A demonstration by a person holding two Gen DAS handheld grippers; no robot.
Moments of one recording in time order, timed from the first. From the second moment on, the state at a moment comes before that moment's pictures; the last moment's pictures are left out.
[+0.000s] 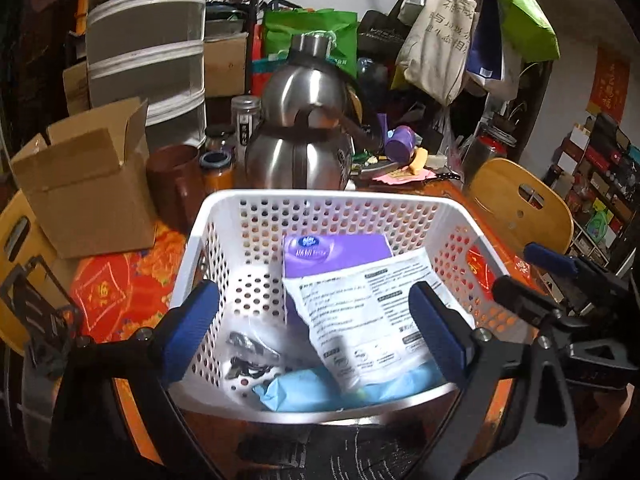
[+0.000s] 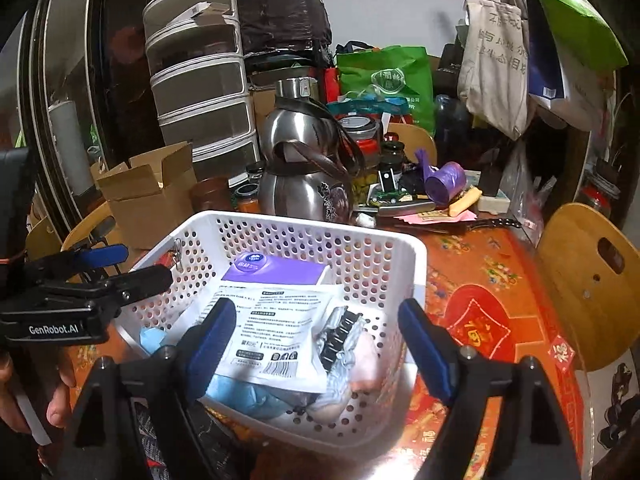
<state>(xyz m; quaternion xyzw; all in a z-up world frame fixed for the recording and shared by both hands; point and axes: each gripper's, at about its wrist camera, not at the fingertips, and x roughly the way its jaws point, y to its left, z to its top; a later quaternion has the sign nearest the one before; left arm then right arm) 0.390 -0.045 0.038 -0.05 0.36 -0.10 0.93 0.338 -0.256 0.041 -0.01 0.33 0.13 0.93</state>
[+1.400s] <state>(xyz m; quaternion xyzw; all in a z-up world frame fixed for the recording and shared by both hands) 0.230 -0.002 -0.039 -0.06 0.40 -0.05 0.91 0.210 -0.244 -0.043 0.00 0.39 0.18 0.90</state>
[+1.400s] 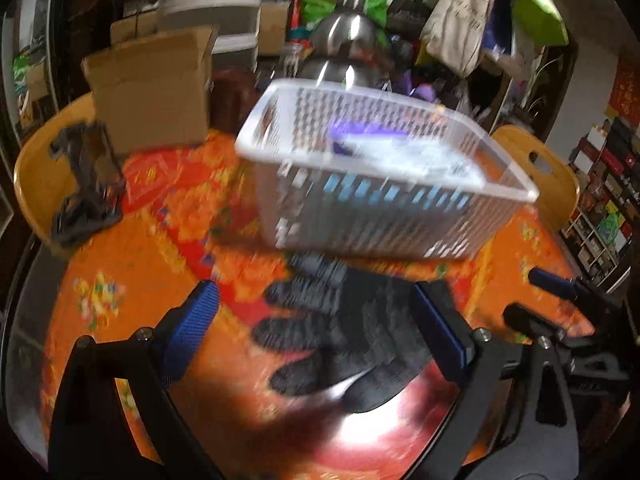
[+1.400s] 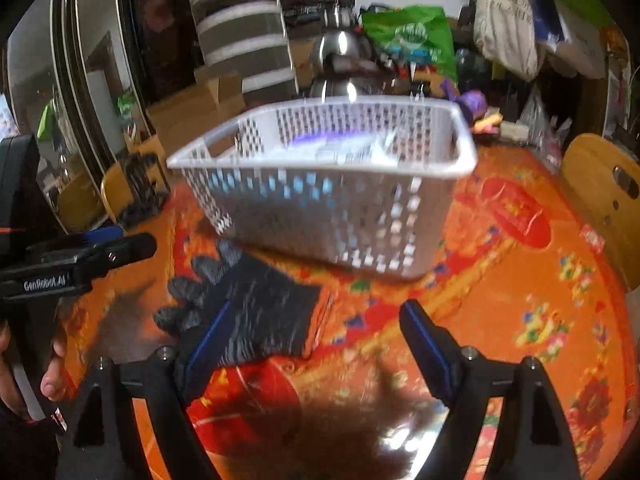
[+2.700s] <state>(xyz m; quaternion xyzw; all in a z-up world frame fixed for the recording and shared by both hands) 0.220 -0.002 -0.088 -0.10 0.40 -0.10 0.91 0.206 -0.197 -0.066 -0.04 0.41 0.23 0.88</state>
